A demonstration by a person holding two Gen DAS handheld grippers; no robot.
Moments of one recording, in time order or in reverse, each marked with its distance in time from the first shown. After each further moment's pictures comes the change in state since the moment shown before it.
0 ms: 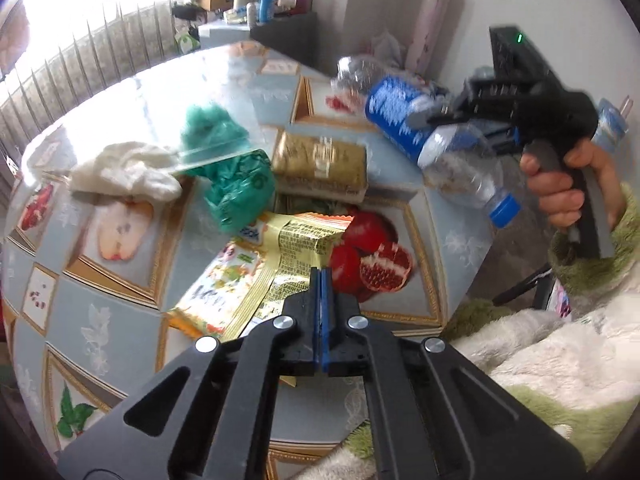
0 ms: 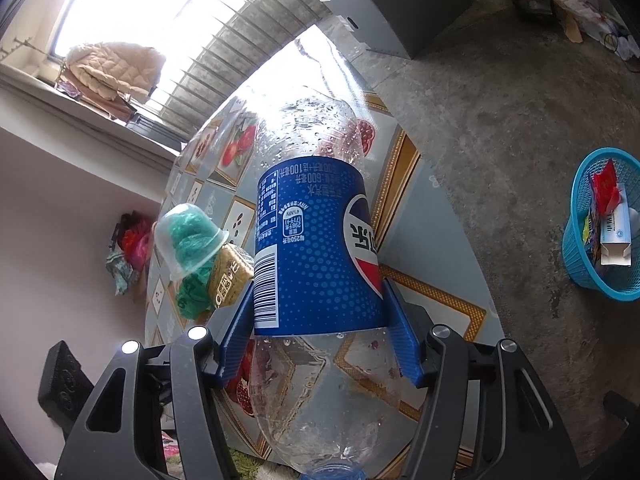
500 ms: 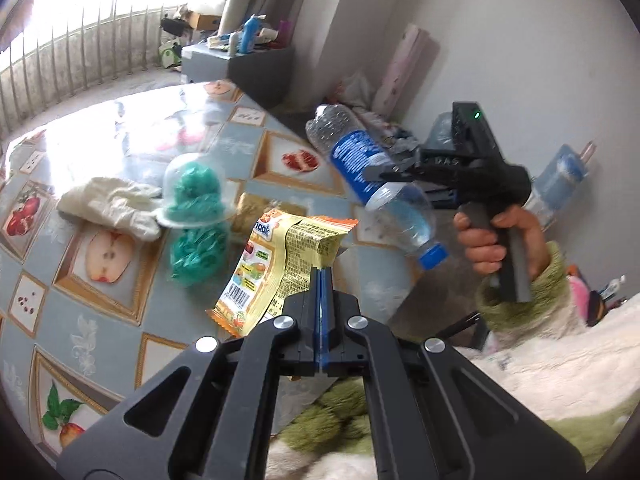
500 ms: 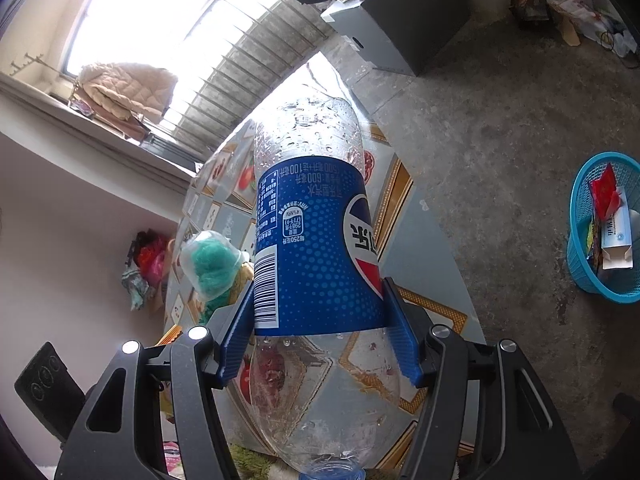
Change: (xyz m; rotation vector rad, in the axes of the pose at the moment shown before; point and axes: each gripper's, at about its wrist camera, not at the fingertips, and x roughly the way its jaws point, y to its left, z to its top) left arm -0.046 -0.007 0.019 -0.069 -0.109 -0.178; right arm -0.026 -0.009 -0.003 0.022 -0.075 0.065
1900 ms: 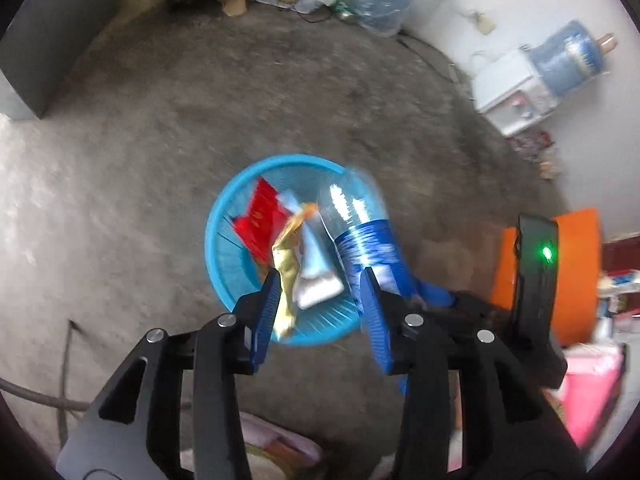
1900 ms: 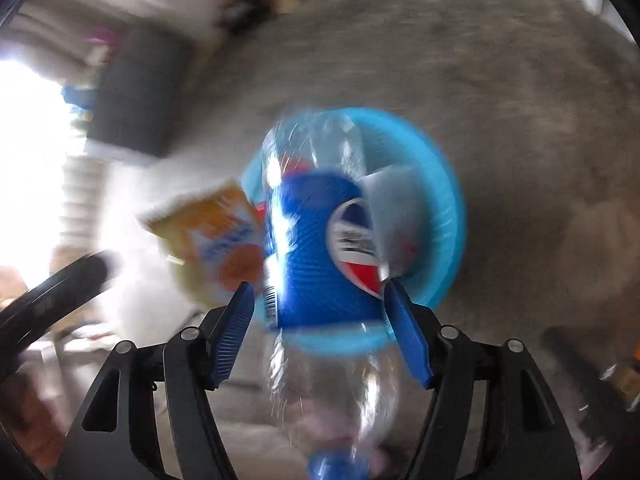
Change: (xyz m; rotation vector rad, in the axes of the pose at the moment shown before) left arm 0.508 -0.235 0.148 0.279 0.584 -0.134; right arm -0.066 -0.393 0.008 0.647 -0.151 -0.499
